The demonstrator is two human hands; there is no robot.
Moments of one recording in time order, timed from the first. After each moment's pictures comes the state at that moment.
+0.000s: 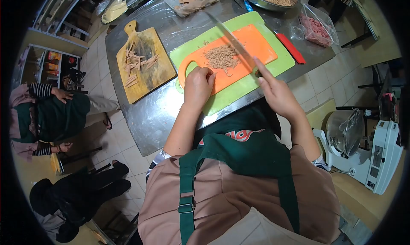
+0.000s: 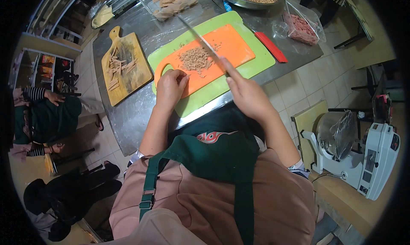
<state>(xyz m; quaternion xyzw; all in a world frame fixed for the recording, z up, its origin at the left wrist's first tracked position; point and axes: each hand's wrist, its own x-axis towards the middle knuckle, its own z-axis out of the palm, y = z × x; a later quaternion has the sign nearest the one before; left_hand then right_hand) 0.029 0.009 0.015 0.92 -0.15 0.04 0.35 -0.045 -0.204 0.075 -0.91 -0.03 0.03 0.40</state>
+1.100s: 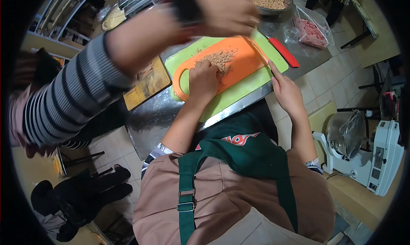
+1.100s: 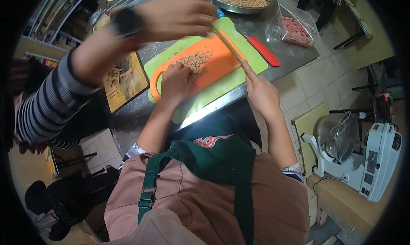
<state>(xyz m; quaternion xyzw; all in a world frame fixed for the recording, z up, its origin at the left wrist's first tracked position) 0.049 -0.031 0.019 0.94 -0.25 0.11 0.19 -0.044 -0.257 0.054 -0.98 0.10 0.02 0.19</state>
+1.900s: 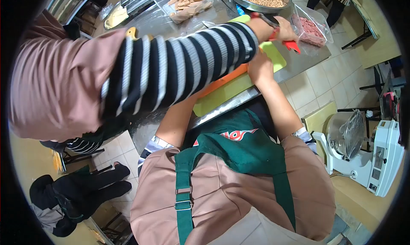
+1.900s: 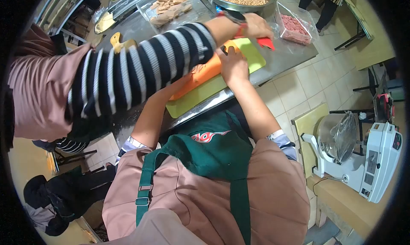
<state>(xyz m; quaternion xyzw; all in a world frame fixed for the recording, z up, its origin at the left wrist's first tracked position) 0.061 -0.017 -0.025 0.89 -0.24 -0.06 0.39 0.027 -0.218 0.008 -0.98 0.08 -0.11 0.15</state>
